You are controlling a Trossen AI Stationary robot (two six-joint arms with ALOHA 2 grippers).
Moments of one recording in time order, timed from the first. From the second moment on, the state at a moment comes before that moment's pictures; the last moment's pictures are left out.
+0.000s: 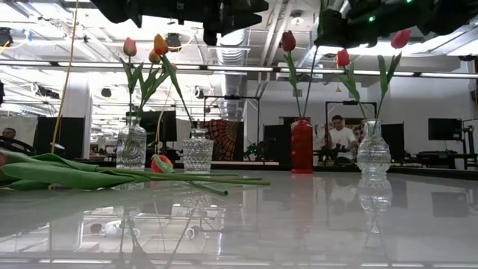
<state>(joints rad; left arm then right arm) 0.02 1.49 0.87 0.68 -0.21 0.04 -0.13 1.00 0.53 0.61 0.76 -0.28</state>
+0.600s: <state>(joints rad) 0.02 1.49 0.87 0.66 -0.22 0.04 -0.20 1.12 0.53 0.60 0.76 -0.23</state>
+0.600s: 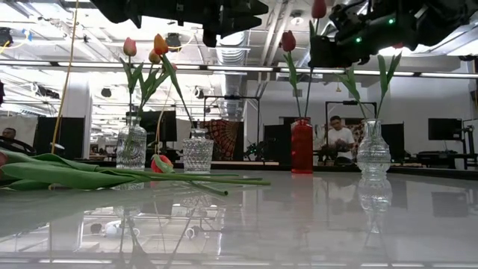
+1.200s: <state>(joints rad) 0.02 1.49 0.87 0.66 -0.22 0.04 -0.20 1.12 0.53 0.55 0.76 -0.17</state>
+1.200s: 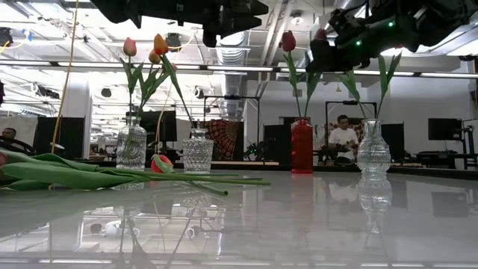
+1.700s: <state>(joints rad) 0.02 1.49 0.87 0.61 -0.22 0.04 -0.19 1.12 0.63 0.18 0.76 -0.04</state>
